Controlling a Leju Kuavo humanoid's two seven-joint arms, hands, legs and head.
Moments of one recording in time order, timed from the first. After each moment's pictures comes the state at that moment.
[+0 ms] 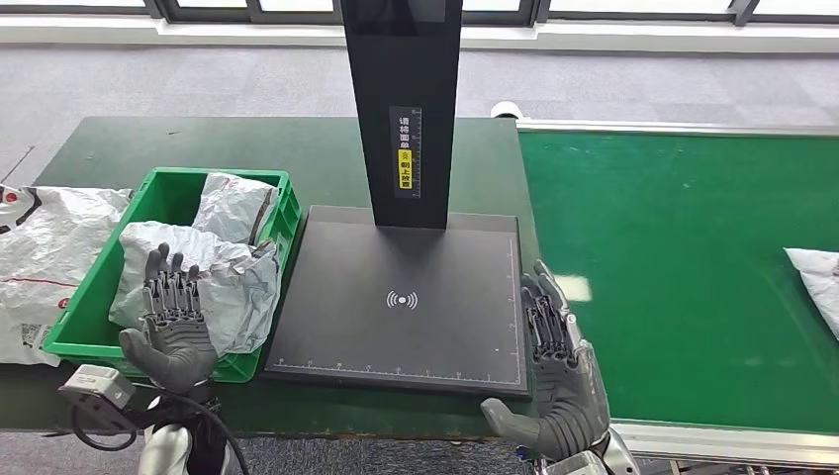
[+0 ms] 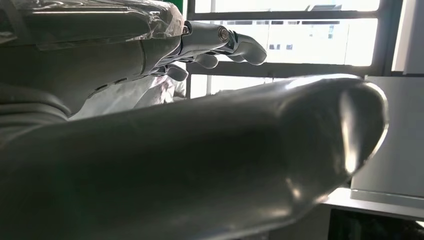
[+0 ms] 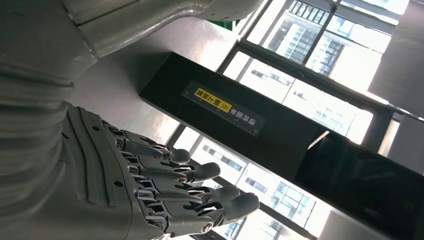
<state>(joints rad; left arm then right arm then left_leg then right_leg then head) 0.02 -0.31 0.19 -1.57 -0.02 -0.13 -0.63 0.26 0.25 0.11 -1.78 0.51 0.08 -0.69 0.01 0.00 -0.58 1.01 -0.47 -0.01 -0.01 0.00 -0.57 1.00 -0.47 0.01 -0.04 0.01</state>
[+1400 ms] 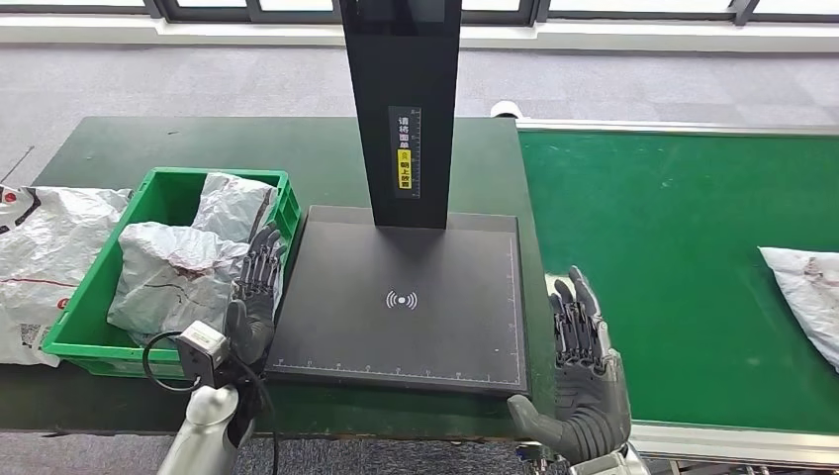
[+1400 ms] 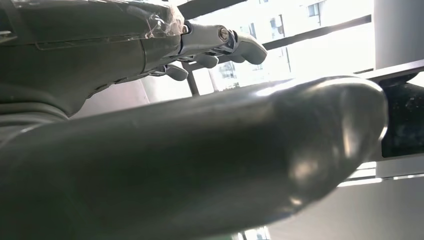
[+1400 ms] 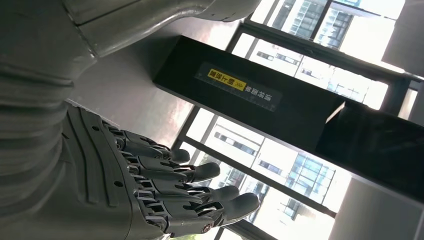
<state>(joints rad) -0.17 -0.12 -0.11 -1.28 -0.11 -0.06 -0.70 0.30 0.23 0.08 -1.78 0.44 0.01 -0.70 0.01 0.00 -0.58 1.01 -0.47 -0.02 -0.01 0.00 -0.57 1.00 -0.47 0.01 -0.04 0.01</state>
